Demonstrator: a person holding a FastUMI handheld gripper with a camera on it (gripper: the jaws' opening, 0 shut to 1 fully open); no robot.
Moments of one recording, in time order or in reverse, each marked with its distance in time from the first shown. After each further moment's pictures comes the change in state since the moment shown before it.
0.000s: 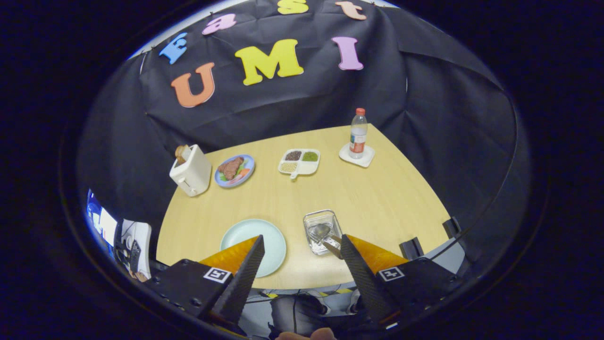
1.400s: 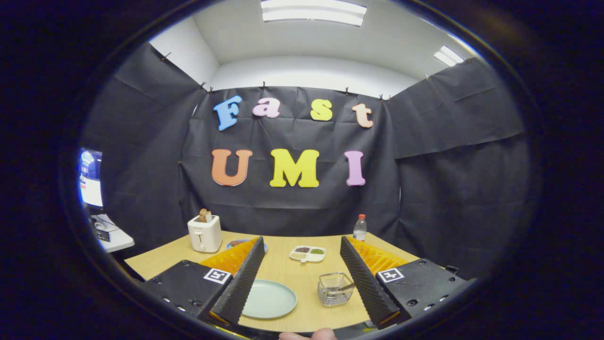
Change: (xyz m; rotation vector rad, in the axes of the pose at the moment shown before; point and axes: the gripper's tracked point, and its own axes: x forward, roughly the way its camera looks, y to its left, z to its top) arm -0.069 0.068 -0.027 -0.165 -0.814 -0.034
